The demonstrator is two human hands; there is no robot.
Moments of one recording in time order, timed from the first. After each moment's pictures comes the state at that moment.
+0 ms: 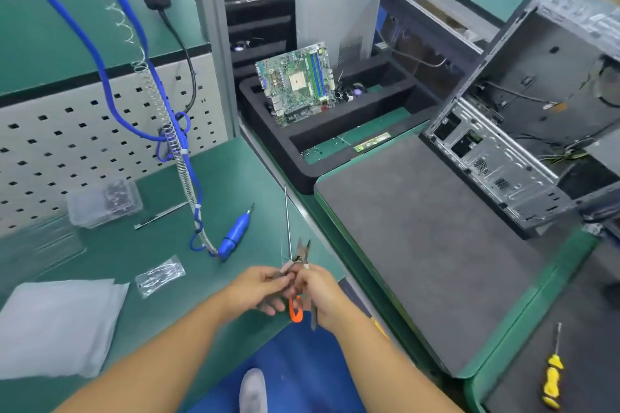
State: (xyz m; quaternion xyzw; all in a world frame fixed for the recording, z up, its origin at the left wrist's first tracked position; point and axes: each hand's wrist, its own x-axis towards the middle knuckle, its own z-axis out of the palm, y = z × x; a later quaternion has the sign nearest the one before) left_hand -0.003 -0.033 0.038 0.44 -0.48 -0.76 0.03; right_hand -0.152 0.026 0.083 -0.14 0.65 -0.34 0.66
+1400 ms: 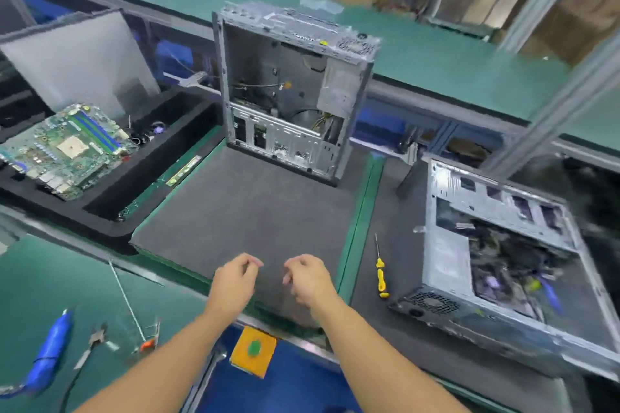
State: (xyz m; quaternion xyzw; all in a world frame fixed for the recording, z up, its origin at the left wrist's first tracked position) left_hand -0.242 0.052 0.096 0.37 -0.79 -0.48 0.10; right_hand -0.342 0.172 0.140 -0.05 0.81 -0.44 0.37
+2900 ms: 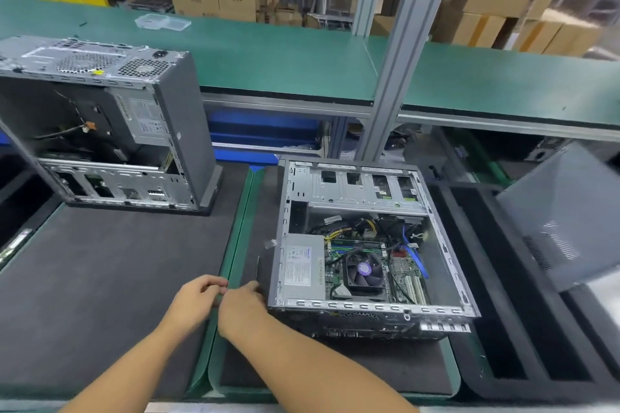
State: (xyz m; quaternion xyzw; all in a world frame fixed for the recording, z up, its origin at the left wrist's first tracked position) left_hand -0.412 0.175 0.116 0.30 -0.80 -0.52 -0.03; right_hand -0.456 0.271 0.148 -0.26 0.90 0.09 0.35
